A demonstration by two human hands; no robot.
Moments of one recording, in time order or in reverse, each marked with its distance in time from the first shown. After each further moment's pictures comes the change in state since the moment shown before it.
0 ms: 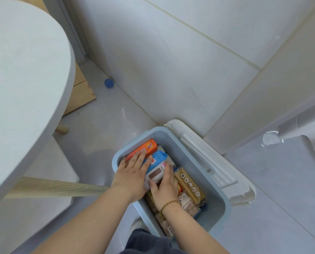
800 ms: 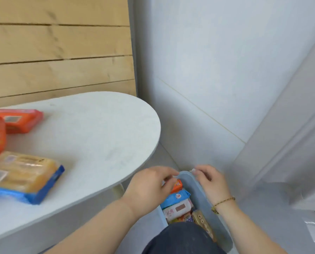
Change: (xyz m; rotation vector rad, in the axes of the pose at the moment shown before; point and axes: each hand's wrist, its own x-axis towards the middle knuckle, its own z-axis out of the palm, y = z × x) left_hand -0.194 0.018 -0.130 -0.465 0.791 0.102; right_hand -0.098 -0.119 -0.128 0.143 0.228 -0.546
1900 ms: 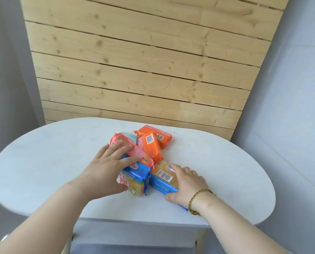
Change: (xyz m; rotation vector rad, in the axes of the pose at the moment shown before) left_hand -0.204 -0.174 -0.243 0.567 0.159 -0.423; right_hand -0.083 -0.245 0.224 -0.921 -0.630 -0.630
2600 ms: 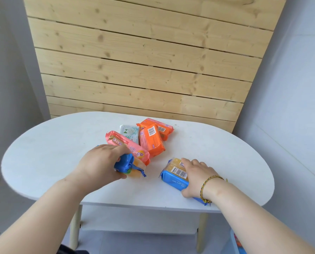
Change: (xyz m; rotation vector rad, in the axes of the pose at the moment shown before) left_hand -0.021 0.009 -0.018 -0.095 0.175 -0.102; right_hand -0.018 0.010 -0.014 -0.187 -0.130 0.005
